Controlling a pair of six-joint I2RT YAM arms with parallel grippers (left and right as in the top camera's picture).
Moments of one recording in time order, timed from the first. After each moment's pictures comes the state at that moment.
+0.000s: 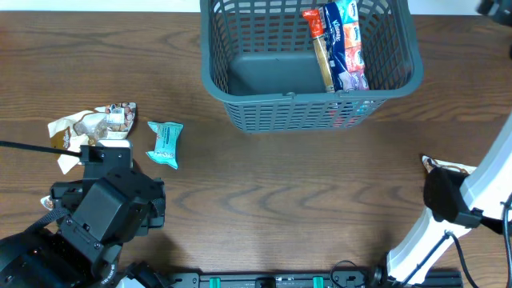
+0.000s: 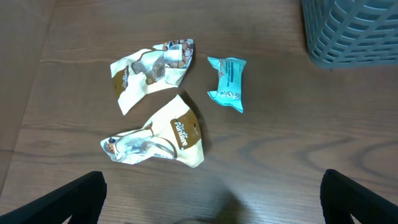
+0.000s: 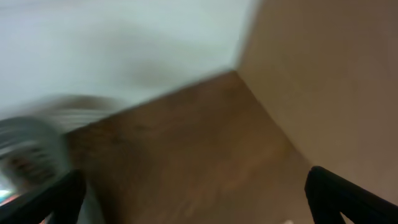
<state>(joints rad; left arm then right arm) -0.68 0.96 1.57 -1.69 -0.54 -0.51 -0.24 2.04 2.96 -1.55 0.34 0.19</state>
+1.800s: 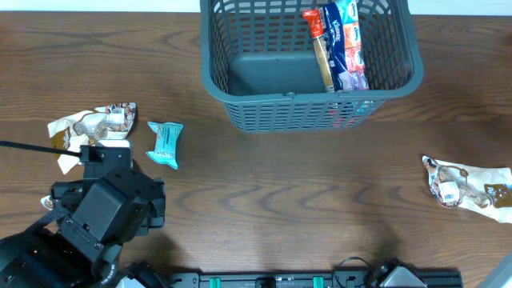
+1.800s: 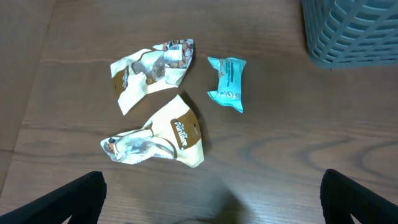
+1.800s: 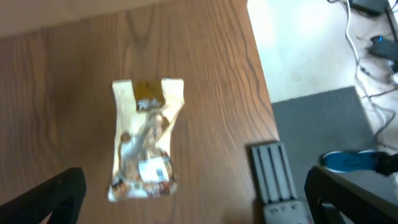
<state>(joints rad) -0.68 0.96 1.57 -1.69 -0.54 -0.51 -0.73 1.23 1.59 -1.52 0.48 0.98</state>
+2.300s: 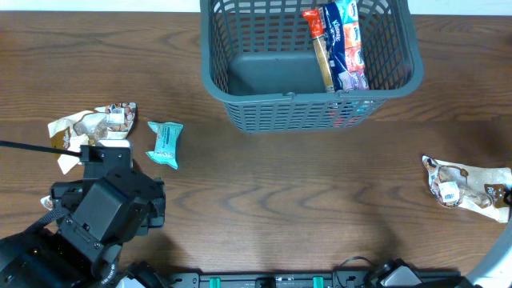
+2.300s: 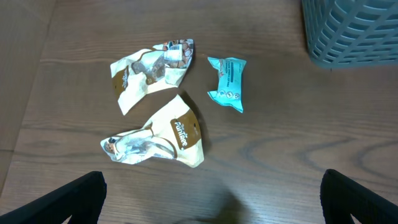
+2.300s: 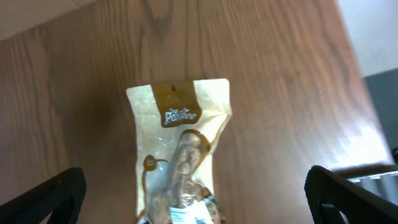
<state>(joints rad) -0.68 0.96 1.57 -1.69 -0.54 -0.51 -0.86 1.25 1.11 -0.91 0.30 0.96</state>
